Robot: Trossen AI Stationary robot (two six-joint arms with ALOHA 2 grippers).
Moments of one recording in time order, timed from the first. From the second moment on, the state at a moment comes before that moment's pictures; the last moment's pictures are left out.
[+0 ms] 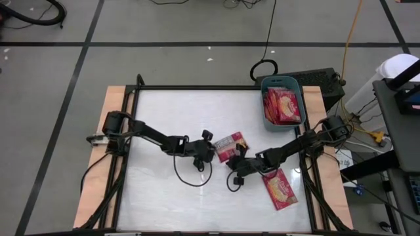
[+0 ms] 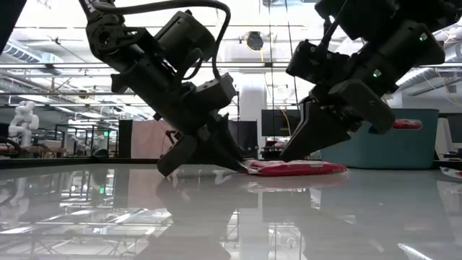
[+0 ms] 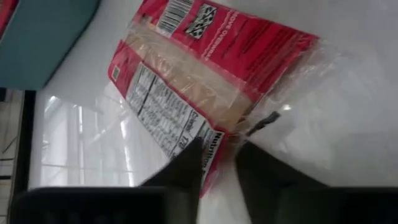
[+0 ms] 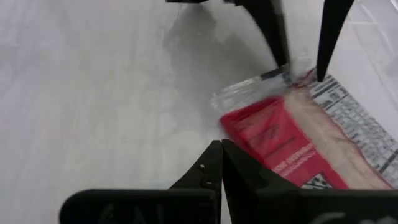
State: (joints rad) left arm -0.09 1.95 0.88 0.30 -0.28 0.64; right arm 0.33 1.70 0.71 0.16 0.37 0.25
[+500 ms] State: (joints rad) left arm -0.05 1.93 0.87 0.35 -0.11 0.20; right arm 0.45 1.53 0.71 0.07 0.65 0.37
